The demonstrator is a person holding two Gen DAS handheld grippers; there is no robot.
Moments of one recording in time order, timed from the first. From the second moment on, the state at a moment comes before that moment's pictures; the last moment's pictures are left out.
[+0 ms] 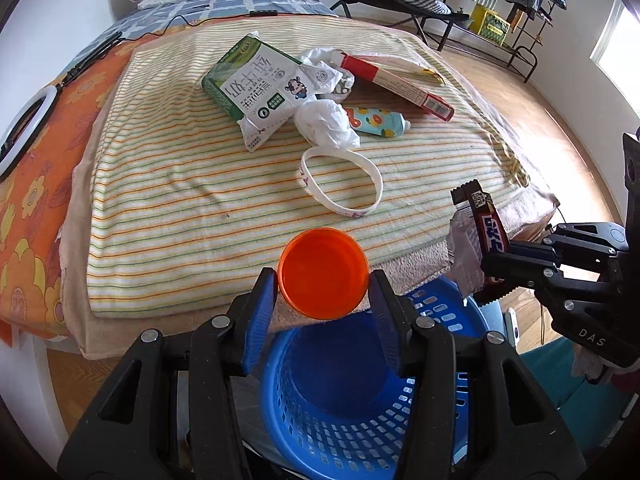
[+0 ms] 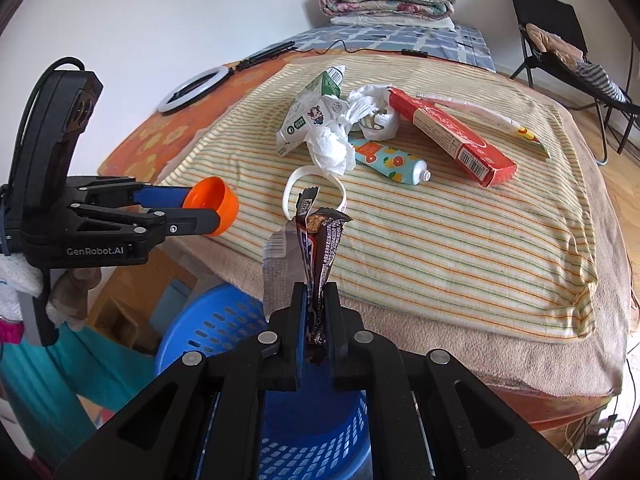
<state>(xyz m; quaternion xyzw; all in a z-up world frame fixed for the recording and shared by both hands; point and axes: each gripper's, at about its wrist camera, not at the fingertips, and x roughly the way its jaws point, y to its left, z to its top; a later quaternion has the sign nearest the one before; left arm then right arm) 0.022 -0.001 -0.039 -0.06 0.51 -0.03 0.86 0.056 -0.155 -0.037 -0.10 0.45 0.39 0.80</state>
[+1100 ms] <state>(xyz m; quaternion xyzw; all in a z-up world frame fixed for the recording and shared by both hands) -0.042 -0.052 -0.126 -0.04 0.59 -0.05 0.81 0.002 -0.177 -0.114 -0.13 0.55 0.38 0.74</state>
